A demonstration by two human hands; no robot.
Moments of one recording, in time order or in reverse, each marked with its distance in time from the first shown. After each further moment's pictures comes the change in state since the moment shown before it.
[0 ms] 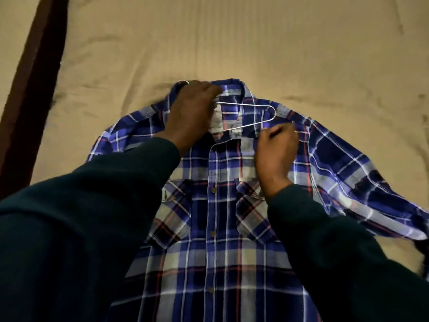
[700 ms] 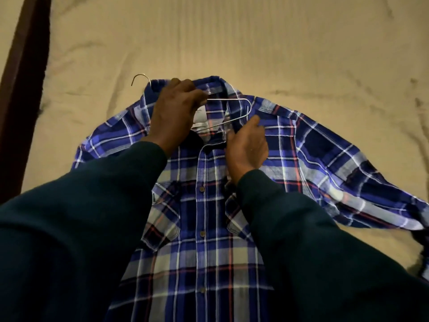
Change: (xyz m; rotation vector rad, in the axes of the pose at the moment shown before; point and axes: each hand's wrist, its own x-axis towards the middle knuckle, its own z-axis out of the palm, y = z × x) left_hand 0.002 0.007 0.002 0.083 0.016 0.052; right_hand 0.002 -0.001 0.027 -0.311 -0.062 -0.036
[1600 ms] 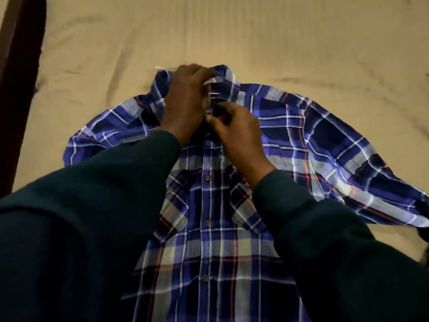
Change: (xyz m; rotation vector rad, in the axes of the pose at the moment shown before) left_hand -0.008 0.010 0.011 -0.267 0.093 -0.178; right_hand -0.008 0.000 0.001 0.245 -0.227 -0.459
